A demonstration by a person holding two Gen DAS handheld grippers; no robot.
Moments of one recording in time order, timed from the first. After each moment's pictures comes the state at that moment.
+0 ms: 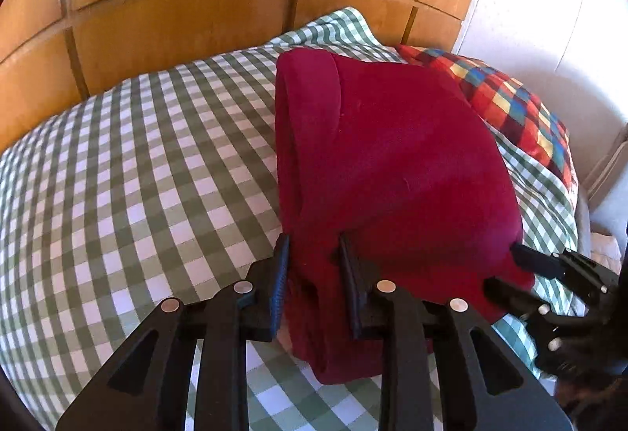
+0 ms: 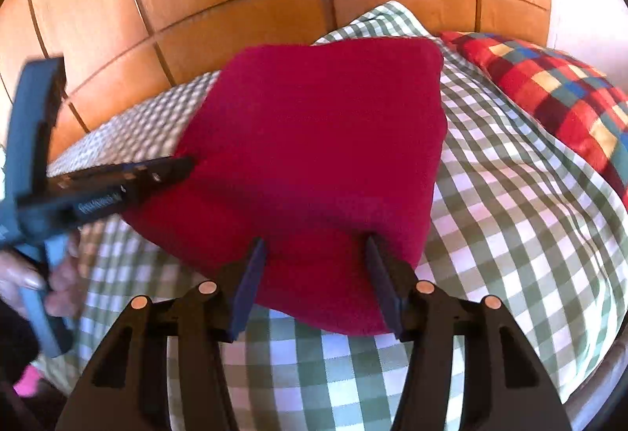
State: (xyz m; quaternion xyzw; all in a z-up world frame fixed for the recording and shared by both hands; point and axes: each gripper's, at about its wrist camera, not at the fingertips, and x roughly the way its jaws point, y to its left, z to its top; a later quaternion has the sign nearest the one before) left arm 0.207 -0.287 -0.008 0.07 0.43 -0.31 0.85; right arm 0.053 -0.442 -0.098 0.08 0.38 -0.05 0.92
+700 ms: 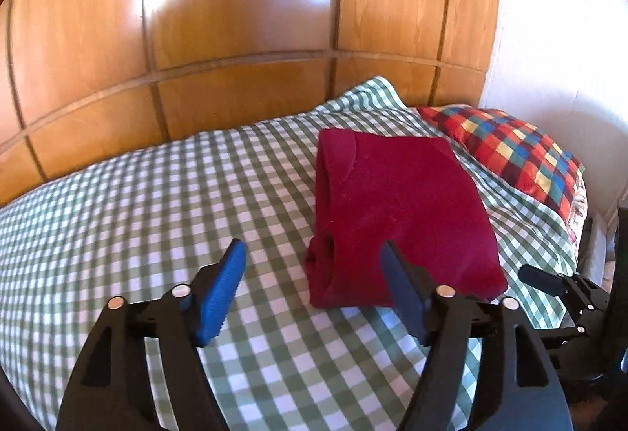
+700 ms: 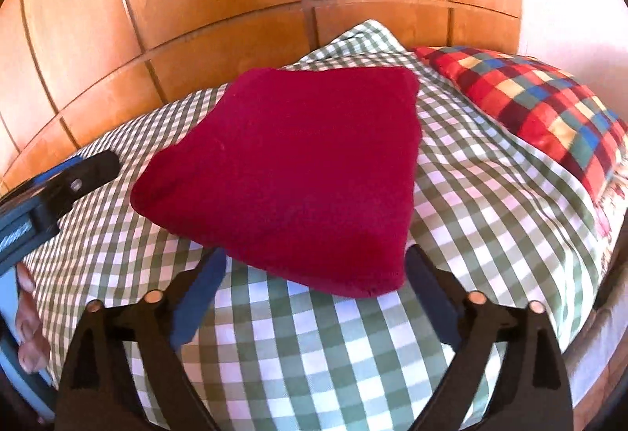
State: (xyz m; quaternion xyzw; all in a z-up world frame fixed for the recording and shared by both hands) left arm 0.117 -0.251 0.064 0.05 0.33 -0.22 0.92; right arm 0.020 -0.421 -0.066 0.11 0.36 -0.10 0.92
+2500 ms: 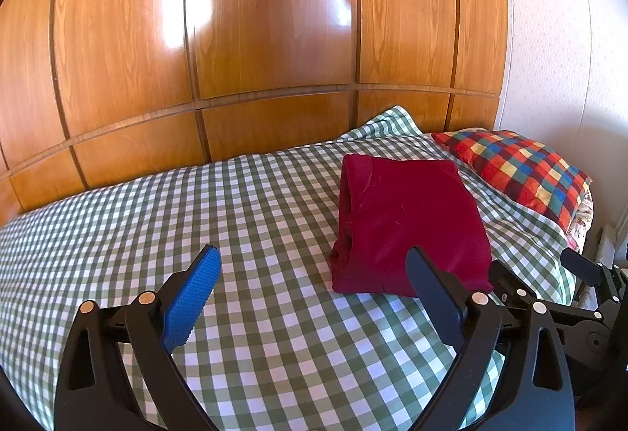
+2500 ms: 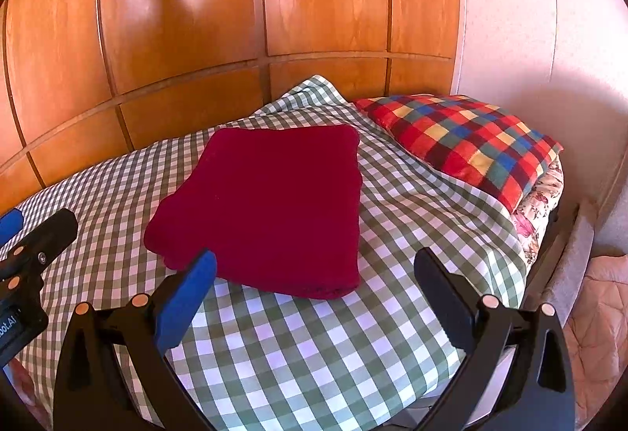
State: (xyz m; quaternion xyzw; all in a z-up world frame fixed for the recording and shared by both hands) left arm 0.065 -0.227 0.096 0.05 0.29 -0.17 0.94; right arm -0.014 -0.388 -0.020 0.08 0.30 -0.21 0.93
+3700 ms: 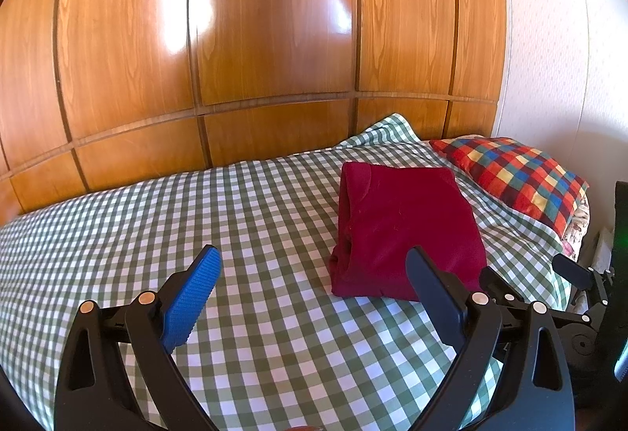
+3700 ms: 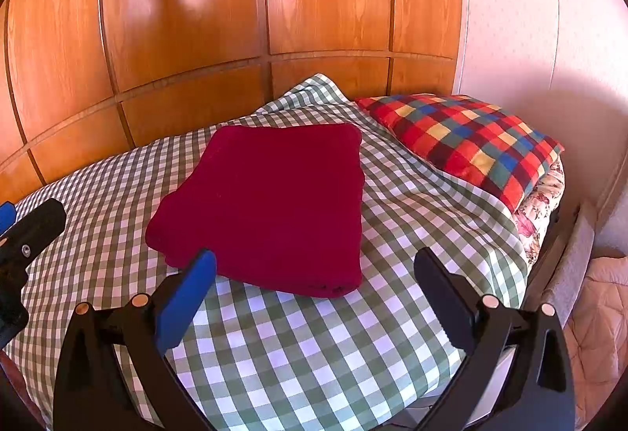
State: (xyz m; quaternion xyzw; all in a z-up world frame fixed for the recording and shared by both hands) left arm 0.062 -0.223 0.103 0.05 0.28 -0.18 0.94; right arm -0.016 -0.385 -0.020 0.08 0.29 -0.22 0.93
